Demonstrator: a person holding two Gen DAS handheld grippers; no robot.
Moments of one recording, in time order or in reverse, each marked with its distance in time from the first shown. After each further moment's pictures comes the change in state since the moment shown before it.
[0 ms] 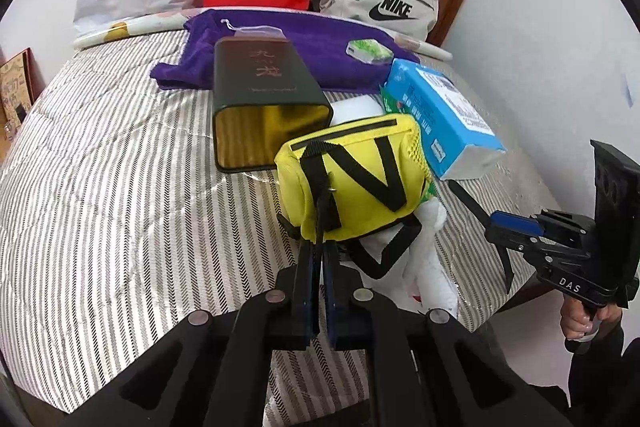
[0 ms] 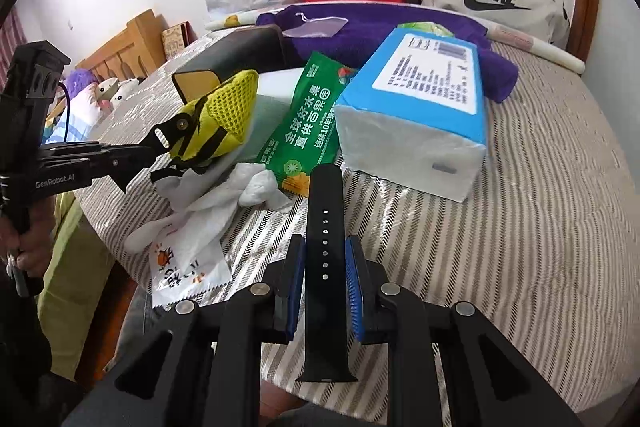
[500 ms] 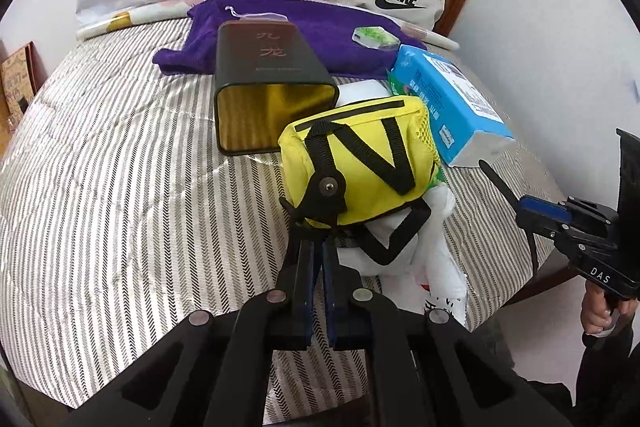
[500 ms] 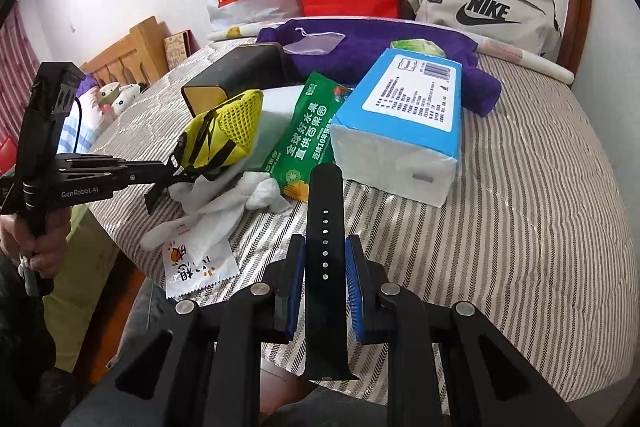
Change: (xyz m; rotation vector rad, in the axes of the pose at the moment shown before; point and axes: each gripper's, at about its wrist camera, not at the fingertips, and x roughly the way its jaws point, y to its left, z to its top) left arm 0.009 0.000 -0.004 0.000 0.038 0.038; right arm -0.023 0.000 -0.001 -0.007 -0.026 -0.013
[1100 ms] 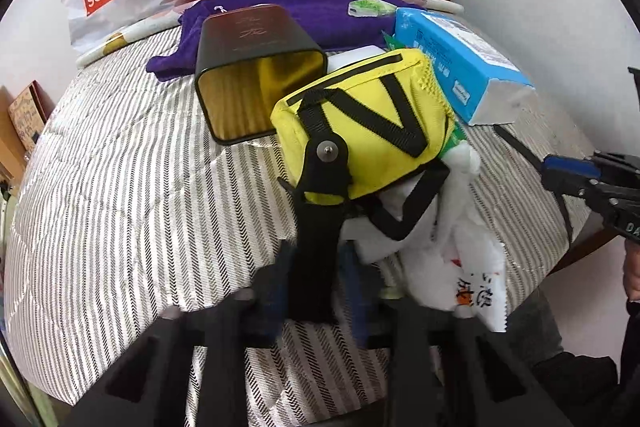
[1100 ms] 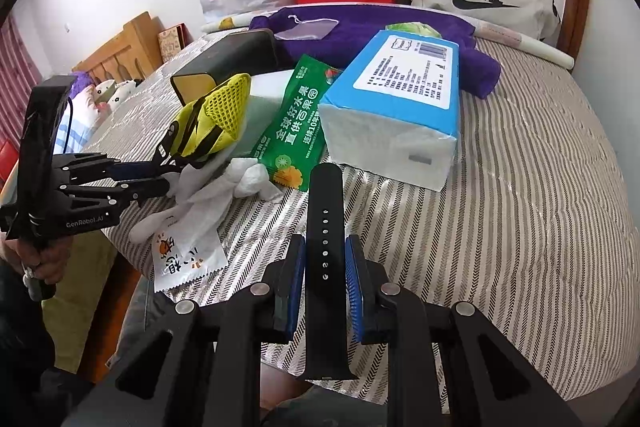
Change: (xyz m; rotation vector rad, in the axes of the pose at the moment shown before) left arm 0.015 -0.019 -0.008 0.128 0.042 0.115; right arm 0.012 -0.008 -0.004 0.022 0.036 0.002
